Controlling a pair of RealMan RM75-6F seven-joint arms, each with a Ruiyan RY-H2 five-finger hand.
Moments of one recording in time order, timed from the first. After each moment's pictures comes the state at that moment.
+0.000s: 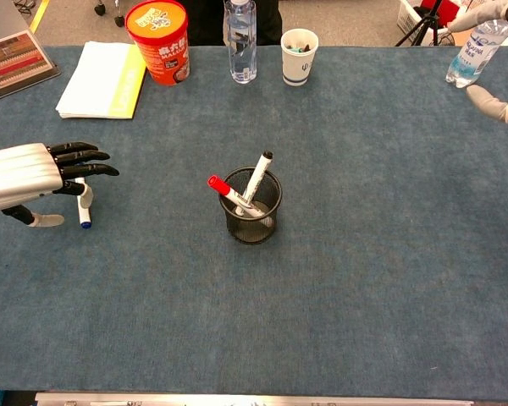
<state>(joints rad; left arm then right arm) -0.56 -1.56 0.26 -0.51 2.07 1.46 -0.44 0.33 -1.12 0.09 -1.86 -1.50 1.35 0.00</state>
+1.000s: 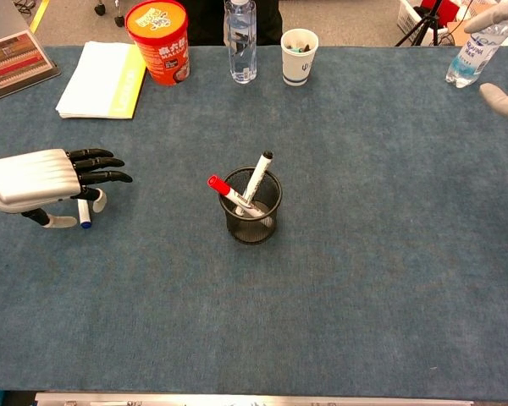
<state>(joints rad) -0.59 -1.63 0.34 -0.42 2.03 1.45 -0.43 0.30 -1.11 0.10 -1.84 -1.50 1.36 0.03</state>
